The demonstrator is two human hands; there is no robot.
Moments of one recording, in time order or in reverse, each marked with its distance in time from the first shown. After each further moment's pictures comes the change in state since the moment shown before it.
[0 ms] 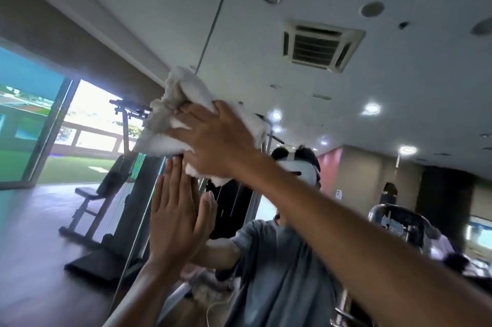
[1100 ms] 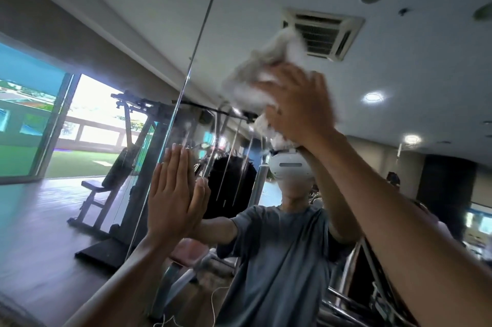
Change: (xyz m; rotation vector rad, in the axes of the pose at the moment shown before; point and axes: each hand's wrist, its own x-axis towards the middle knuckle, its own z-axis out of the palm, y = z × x) left_hand -0.007 -0.004 -0.011 0.024 -0.053 0.045; right_hand -0.092 0.090 -0.026 0.003 0.090 0.439
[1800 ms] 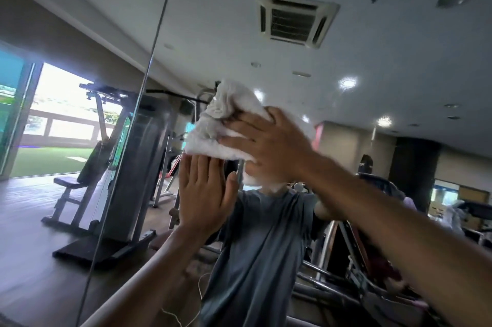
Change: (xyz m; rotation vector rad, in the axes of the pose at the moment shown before) left_hand -0.010 0.108 0.018 -0.020 0.043 0.097; right_hand -0.082 0.003 0.008 -0.019 -0.053 -0.505
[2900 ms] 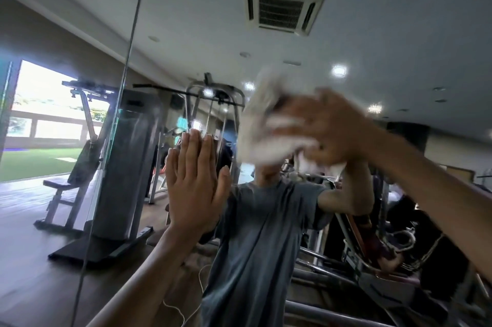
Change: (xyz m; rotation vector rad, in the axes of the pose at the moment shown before) left_hand -0.004 -0.006 0.005 -0.018 0.040 0.014; right_hand -0.075 0.063 -0.017 -0.003 0.012 -0.030
